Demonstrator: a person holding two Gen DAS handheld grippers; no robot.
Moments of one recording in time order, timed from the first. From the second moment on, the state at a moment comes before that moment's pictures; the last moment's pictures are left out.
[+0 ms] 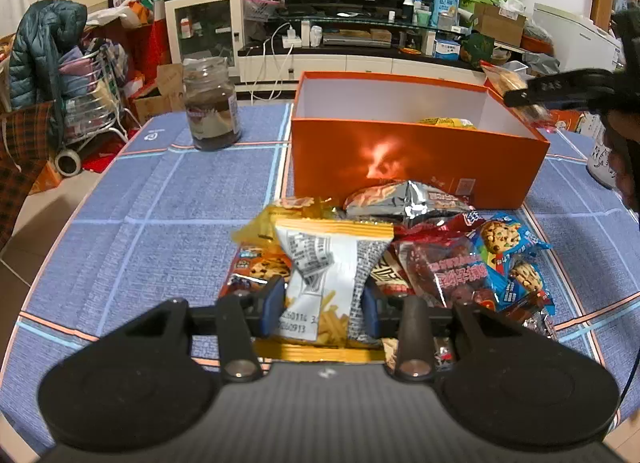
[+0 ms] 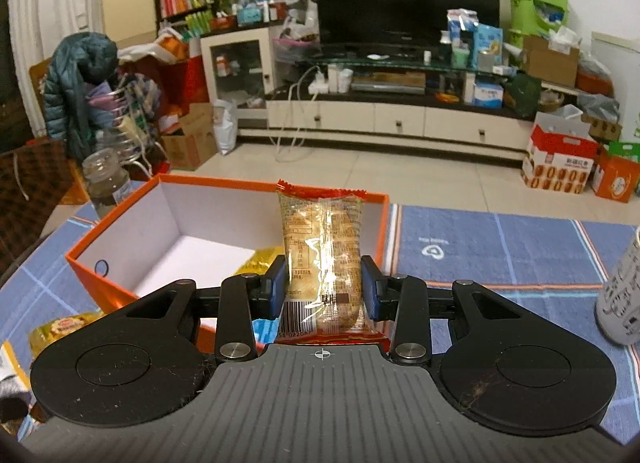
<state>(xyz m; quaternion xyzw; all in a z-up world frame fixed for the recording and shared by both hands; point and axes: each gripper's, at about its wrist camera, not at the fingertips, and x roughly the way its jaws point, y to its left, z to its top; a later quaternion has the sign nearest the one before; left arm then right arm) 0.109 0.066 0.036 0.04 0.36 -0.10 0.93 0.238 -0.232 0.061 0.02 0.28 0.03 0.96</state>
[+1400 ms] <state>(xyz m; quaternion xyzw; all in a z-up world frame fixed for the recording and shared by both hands) 0.289 -0.009 0.068 0.04 0.33 -0.13 0.94 0.258 -0.238 0.044 0.05 0.29 0.03 0.96</state>
